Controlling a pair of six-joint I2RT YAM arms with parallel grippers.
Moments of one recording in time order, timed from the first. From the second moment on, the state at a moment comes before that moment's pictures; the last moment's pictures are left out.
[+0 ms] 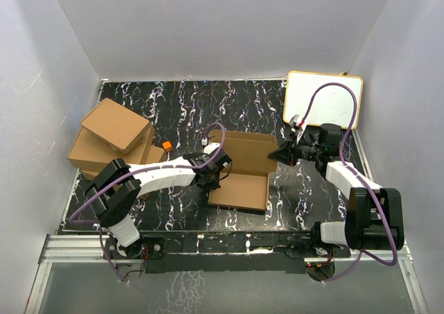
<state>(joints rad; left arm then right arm) -0.93 1.65 0.97 -0.52 -0.28 -0.76 -0.06 1.30 0.58 0.17 -1.15 -0.21</state>
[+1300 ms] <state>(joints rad) -0.80 1.38 0.96 -0.49 -0.21 -0.63 -0.08 1.30 0.58 0.18 -1.13 -0.21</state>
